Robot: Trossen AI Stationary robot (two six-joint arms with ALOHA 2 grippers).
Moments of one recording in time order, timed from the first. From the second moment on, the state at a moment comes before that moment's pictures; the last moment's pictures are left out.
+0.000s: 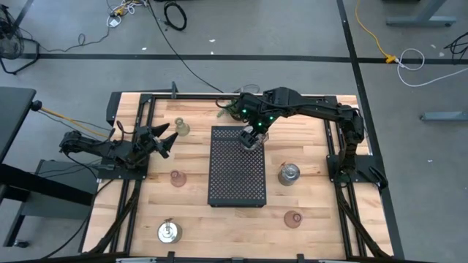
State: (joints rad) left arm -0.28 0.02 0.03 0.05 -1.02 -0.38; right arm -0.17 1.90 2.03 -1.36 -0.07 0.49
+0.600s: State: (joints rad) left arm -0.28 0.02 0.03 0.05 -1.02 -0.38; right arm -0.17 1.90 2.03 -1.36 -0.07 0.48
